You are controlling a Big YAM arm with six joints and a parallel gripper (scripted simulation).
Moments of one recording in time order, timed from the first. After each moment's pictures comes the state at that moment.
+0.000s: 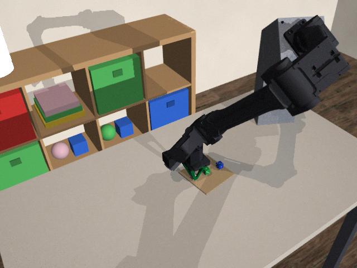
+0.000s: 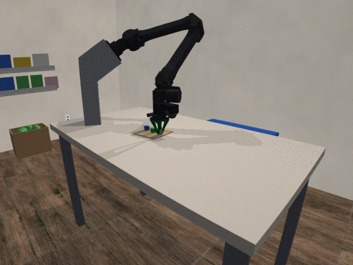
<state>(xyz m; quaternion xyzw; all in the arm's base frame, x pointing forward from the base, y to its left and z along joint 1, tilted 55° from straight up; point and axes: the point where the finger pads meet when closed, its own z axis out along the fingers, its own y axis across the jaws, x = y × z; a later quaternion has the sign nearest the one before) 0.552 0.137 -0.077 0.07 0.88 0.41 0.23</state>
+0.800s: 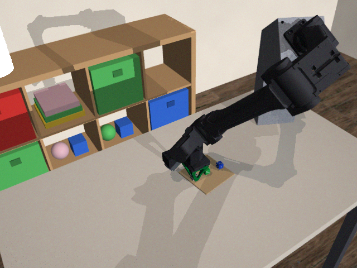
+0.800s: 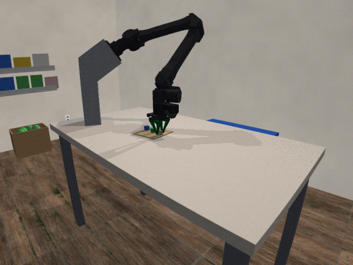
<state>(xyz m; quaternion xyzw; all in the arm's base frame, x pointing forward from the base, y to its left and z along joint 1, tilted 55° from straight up) 0.552 0.137 -0.077 0.07 0.88 0.41 0.23</state>
